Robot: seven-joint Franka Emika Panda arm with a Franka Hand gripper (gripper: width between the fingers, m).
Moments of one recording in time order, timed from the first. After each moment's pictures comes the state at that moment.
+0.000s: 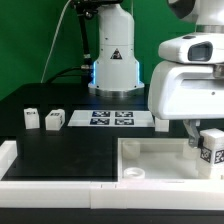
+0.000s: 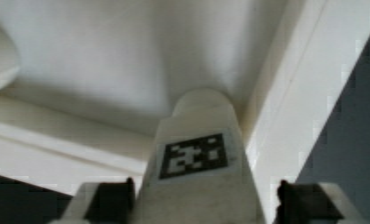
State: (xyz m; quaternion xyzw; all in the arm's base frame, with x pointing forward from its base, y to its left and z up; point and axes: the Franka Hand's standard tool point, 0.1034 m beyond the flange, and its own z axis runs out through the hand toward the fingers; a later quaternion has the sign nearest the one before) arm 0.631 0.123 0.073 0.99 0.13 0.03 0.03
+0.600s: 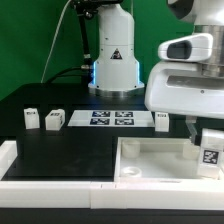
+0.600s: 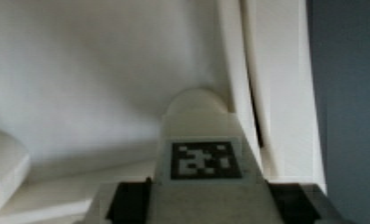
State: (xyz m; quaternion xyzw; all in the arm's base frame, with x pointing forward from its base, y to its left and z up) arm 0.632 0.115 0.070 0.97 -0.23 0.05 0.01
